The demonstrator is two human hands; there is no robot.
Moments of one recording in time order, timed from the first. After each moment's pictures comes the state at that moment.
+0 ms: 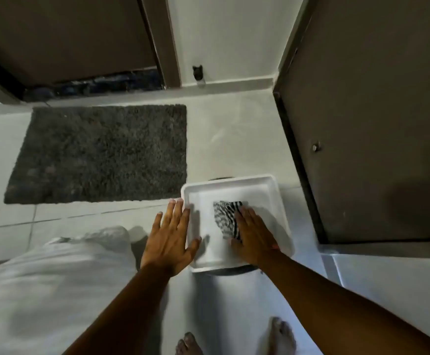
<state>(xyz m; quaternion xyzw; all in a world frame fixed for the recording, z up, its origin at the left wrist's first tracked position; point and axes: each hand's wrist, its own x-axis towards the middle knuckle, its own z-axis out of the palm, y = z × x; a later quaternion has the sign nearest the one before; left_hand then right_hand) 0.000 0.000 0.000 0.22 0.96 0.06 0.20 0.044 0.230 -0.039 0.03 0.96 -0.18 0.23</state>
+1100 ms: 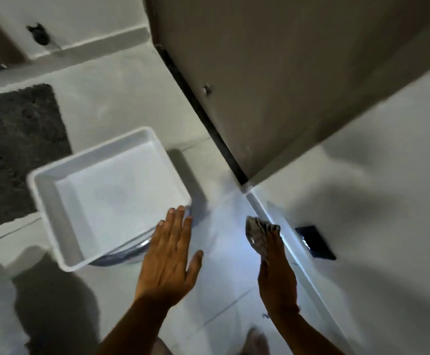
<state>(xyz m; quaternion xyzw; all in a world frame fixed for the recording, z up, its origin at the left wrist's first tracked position) 0.167 0.163 -0.058 0.44 0.87 0.20 0.10 0.344 0.335 -0.082 0.42 0.86 -0.27 -0.10</state>
